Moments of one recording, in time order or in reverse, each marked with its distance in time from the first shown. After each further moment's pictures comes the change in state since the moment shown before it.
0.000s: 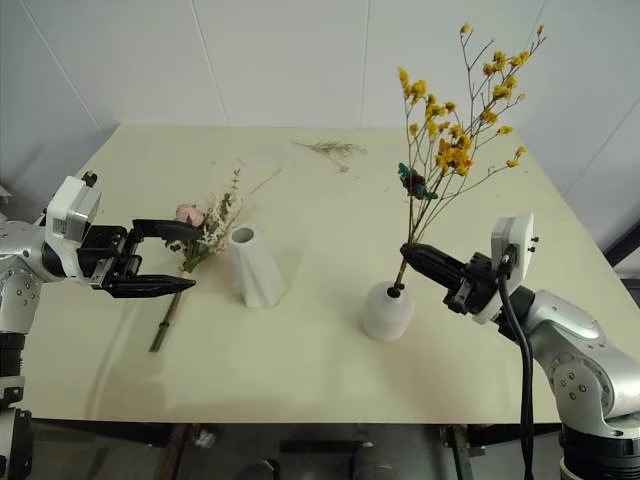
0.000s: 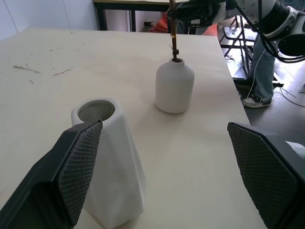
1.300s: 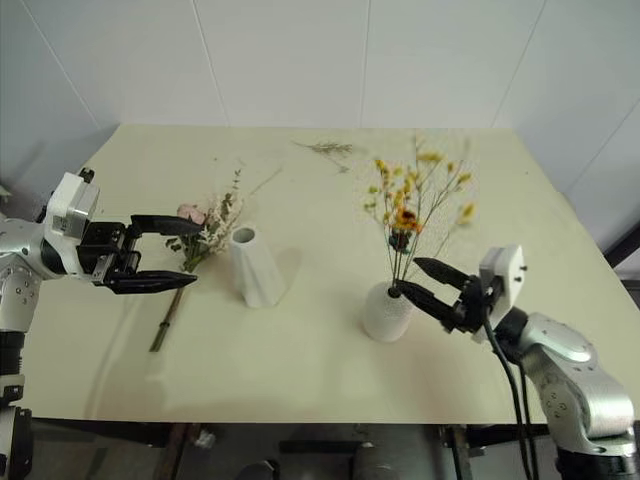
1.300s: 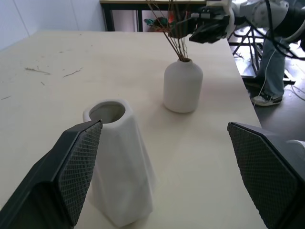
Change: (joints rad) left arm -0.009 0.001 0.003 0.009 0.026 -0.034 0.026; right arm 0.154 -0.060 -0.002 0.017 -0.126 -0.172 0.063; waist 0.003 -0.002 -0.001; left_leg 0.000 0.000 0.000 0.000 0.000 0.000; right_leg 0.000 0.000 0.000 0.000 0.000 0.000
